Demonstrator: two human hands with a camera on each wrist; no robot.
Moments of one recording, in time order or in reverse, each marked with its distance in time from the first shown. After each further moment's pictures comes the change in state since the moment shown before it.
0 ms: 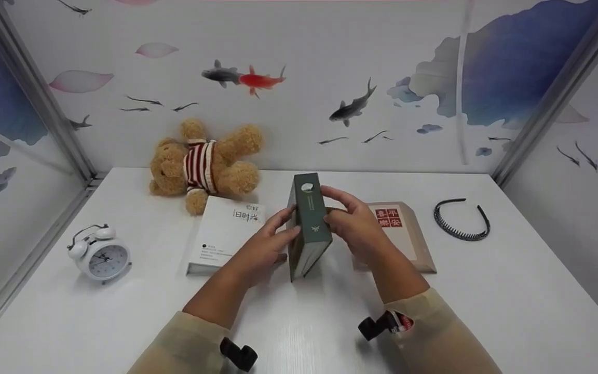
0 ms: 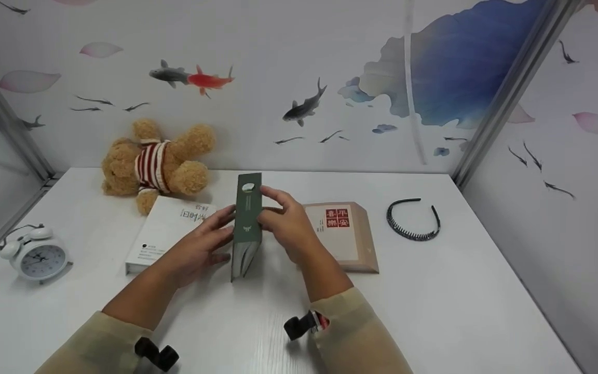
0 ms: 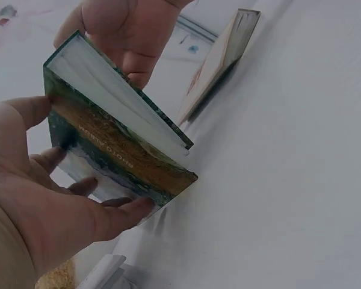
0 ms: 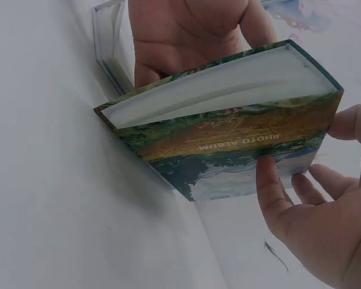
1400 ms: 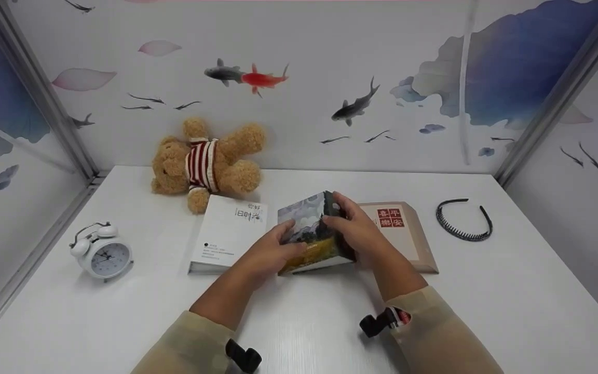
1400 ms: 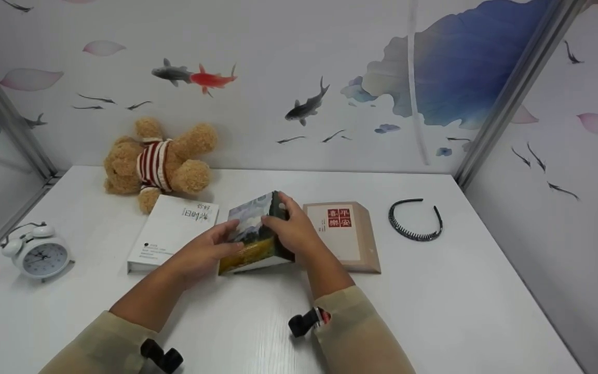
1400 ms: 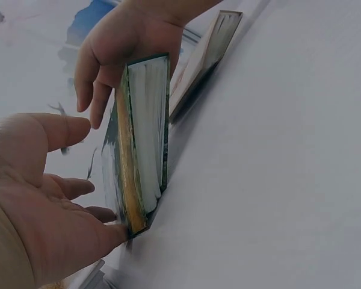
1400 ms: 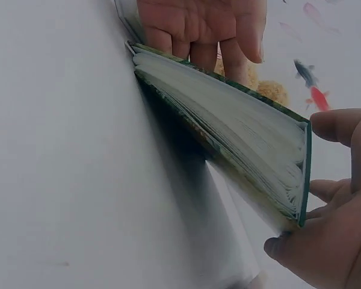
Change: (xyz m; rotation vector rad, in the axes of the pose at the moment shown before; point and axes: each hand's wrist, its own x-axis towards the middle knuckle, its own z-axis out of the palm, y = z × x) left_hand 0.006 -0.012 0.002 0.237 0.078 -0.088; right_hand 0.016 0.029 -0.011 -0.135 0.032 0.243
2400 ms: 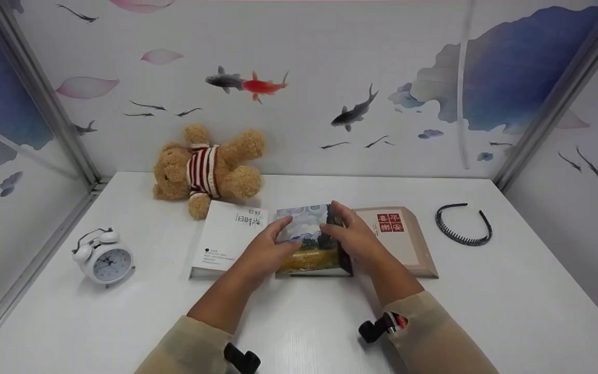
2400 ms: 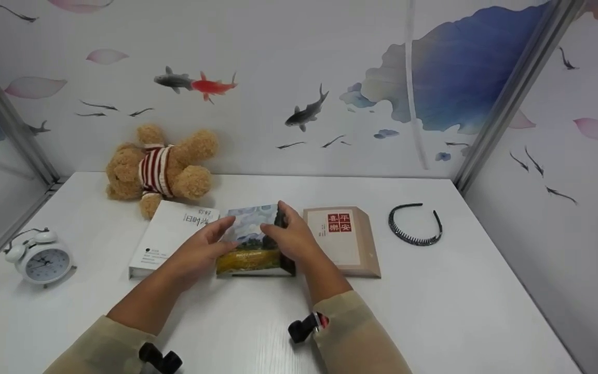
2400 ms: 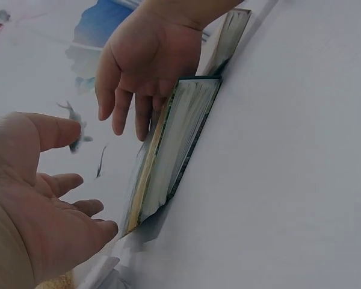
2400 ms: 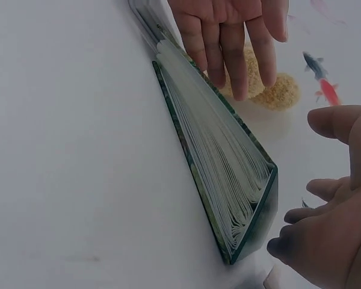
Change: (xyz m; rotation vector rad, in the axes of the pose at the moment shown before) left_hand -0.004 0.011 -0.003 -0.029 0.104 0.023; right_hand 0.004 0.007 0.002 -0.080 0.034 -0.011
